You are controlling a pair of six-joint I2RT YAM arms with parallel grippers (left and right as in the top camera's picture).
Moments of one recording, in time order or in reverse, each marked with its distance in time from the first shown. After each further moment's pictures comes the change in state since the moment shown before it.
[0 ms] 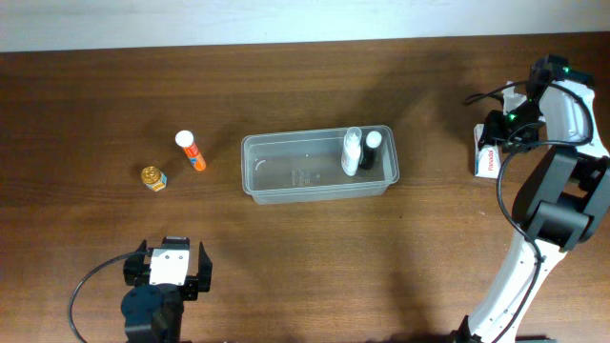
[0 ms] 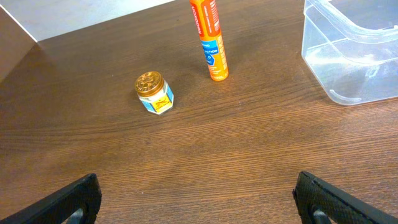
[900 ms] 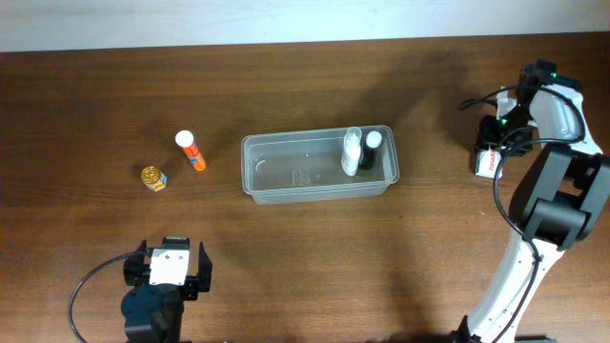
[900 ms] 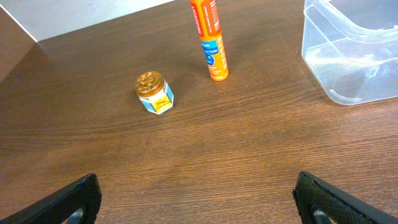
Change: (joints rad) left arm 0.000 0.000 0.000 0.000 0.000 0.000; right arm 0.024 0.000 -0.071 0.072 0.046 0.044
